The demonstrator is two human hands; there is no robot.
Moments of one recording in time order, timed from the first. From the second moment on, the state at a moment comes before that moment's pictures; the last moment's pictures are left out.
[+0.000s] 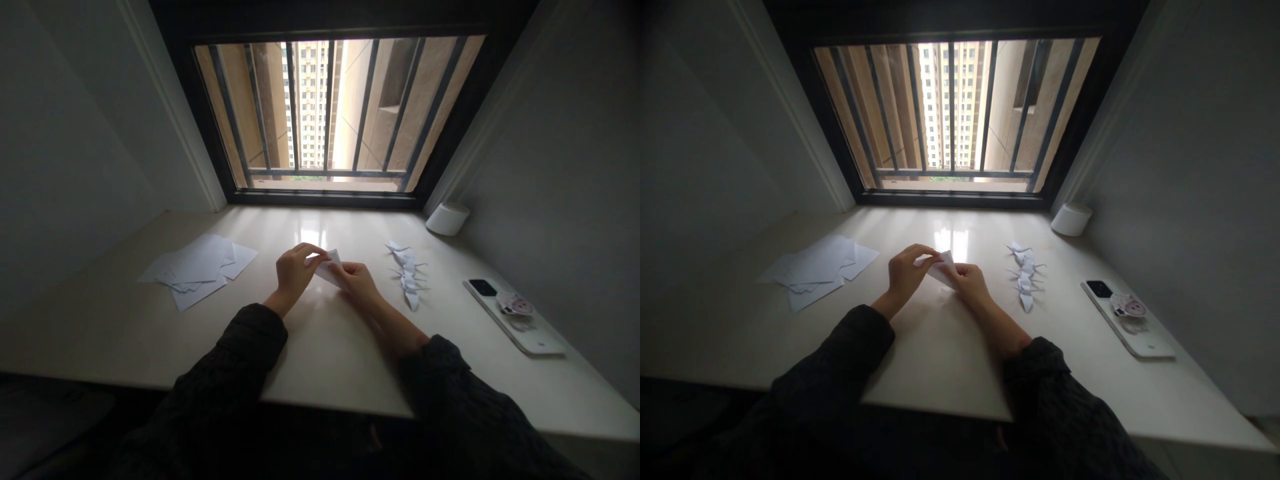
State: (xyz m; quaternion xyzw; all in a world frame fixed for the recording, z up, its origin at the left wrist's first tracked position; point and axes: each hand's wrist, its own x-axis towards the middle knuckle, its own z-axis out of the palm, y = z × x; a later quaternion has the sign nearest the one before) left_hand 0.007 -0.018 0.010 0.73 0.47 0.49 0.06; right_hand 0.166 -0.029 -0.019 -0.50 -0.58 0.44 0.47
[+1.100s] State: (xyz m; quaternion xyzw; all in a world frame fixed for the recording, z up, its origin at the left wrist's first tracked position) left_hand -0.007 0.001 0.018 0.79 0.36 0.48 0.15; right_hand 0.198 0.000 -0.028 -0.49 -0.36 0.49 0.62
